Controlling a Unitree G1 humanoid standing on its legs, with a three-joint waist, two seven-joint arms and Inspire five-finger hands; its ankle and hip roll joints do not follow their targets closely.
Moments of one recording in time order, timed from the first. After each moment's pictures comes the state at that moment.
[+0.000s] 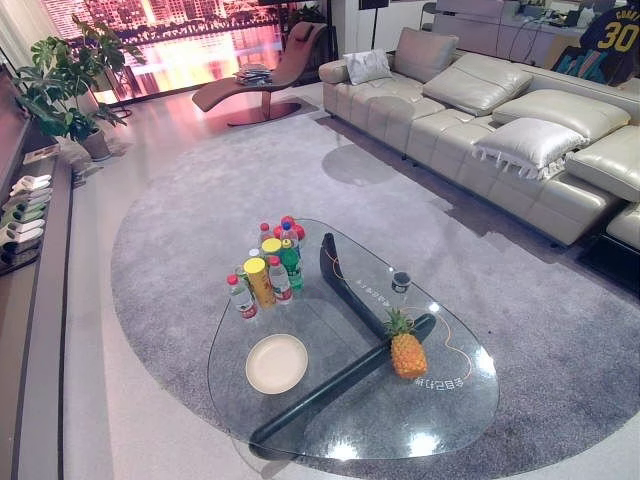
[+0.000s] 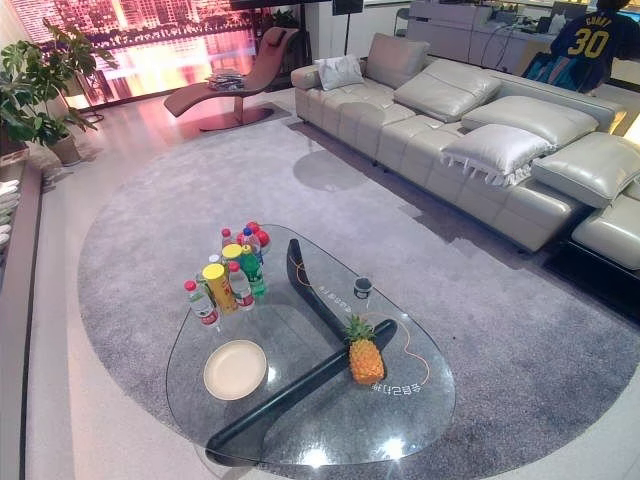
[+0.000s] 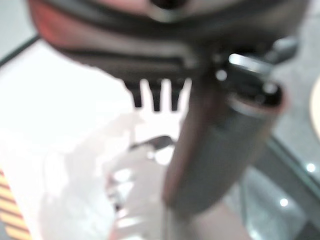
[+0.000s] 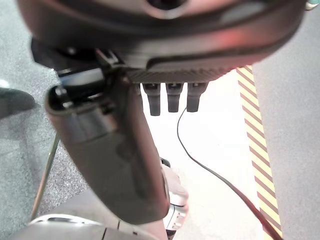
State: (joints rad) left arm 0.01 0.31 -0.19 1.31 -0.08 0.06 -0.15; right arm -0.03 -0.32 0.20 1.35 -0.04 0.21 -0.01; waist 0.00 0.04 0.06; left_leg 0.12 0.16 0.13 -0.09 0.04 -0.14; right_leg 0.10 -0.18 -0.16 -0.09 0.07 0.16
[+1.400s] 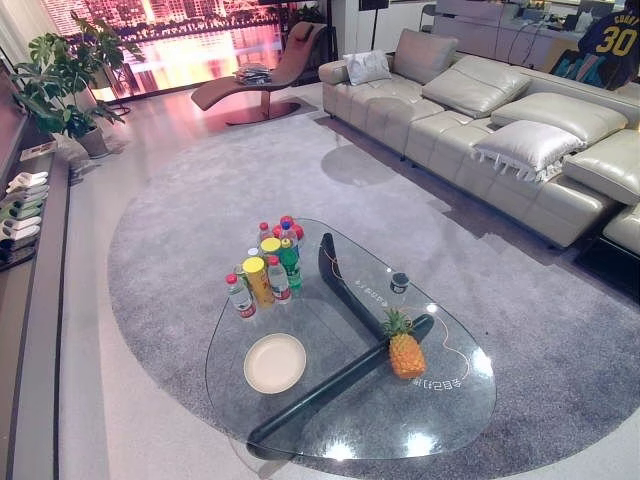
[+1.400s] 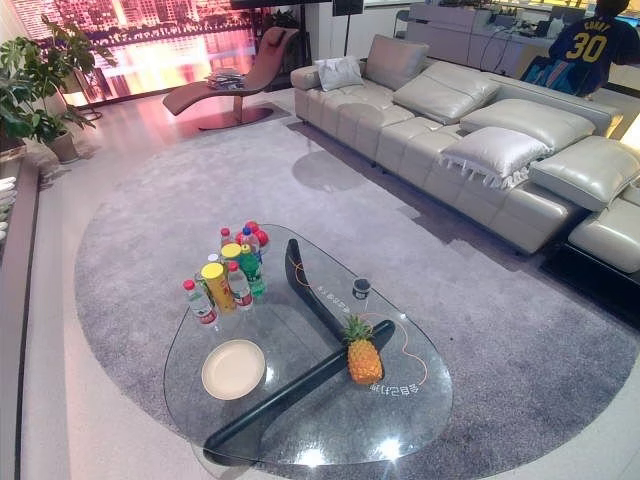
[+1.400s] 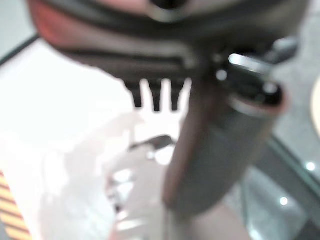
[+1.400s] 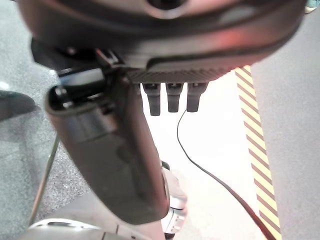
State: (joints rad) left arm 0.01 0.32 -0.20 1.30 -0.08 0.06 -0.14; right arm -0.03 -0.32 0.20 1.35 -0.04 0.21 -0.01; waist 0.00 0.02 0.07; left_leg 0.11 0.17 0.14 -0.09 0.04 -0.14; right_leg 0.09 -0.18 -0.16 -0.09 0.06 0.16
